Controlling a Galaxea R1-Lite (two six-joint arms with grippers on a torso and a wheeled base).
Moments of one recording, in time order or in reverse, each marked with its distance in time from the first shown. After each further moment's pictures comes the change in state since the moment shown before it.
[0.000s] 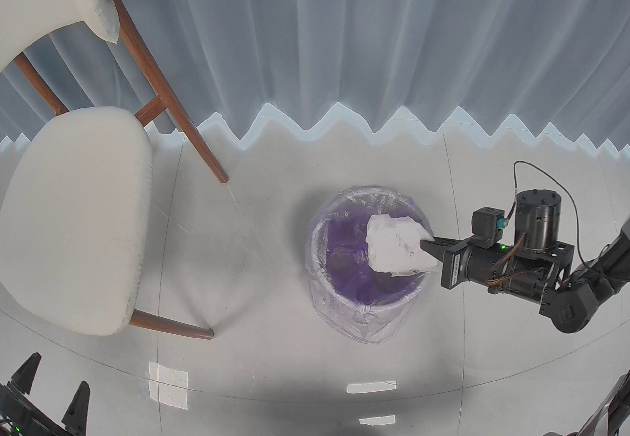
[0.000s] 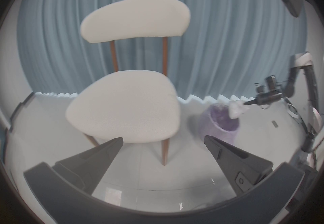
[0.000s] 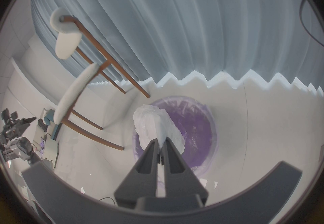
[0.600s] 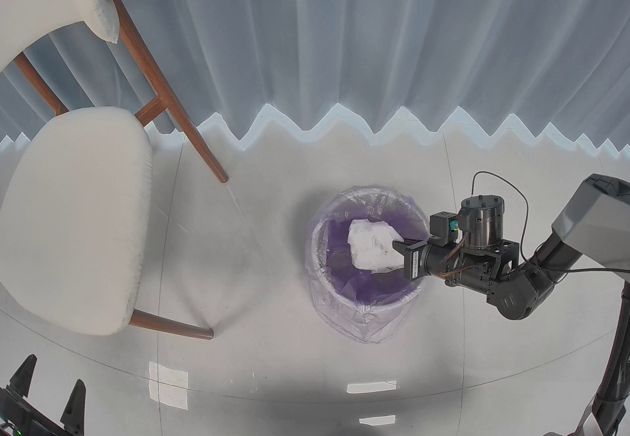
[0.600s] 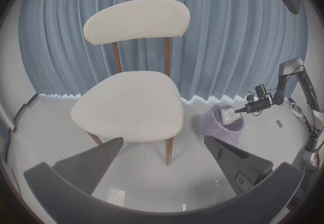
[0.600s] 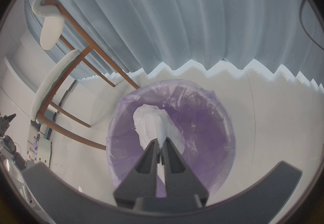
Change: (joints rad) left arm 0.082 -0.040 0.000 0.027 -0.031 0.010; right arm 0.006 0.297 -0.244 -0.002 -0.054 0.000
